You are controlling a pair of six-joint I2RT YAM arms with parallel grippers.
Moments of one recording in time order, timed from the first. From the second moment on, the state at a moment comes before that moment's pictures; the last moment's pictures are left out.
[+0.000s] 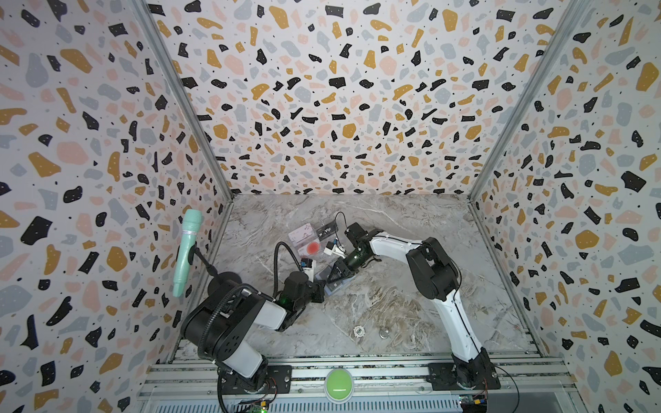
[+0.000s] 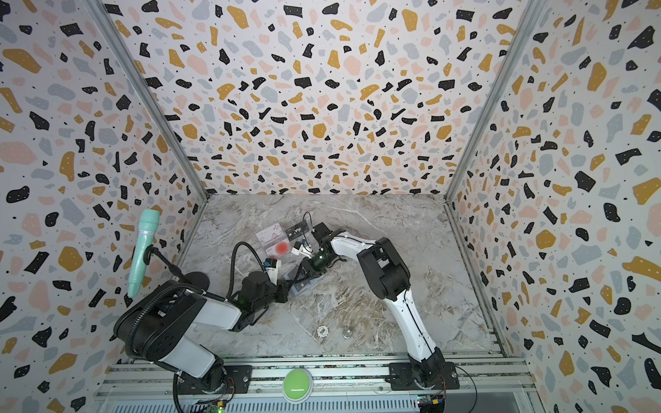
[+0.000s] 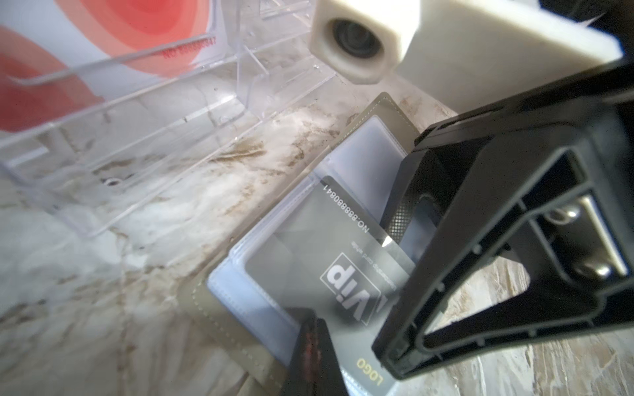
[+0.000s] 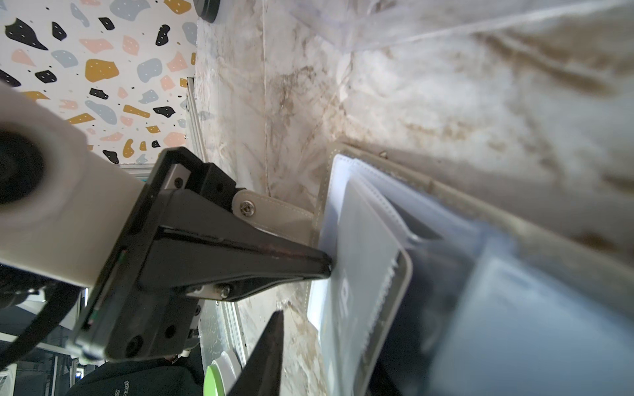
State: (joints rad) left arm -0.50 1.58 0.28 0.73 0.13 -0.46; right arm 0.68 2.35 1.74 -0.71 -1.01 0.02
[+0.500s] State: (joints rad) left arm -0.50 1.58 0.29 0.72 0.13 -0.46; right arm 0.65 2.35 1.66 -0.62 -1.11 0.05
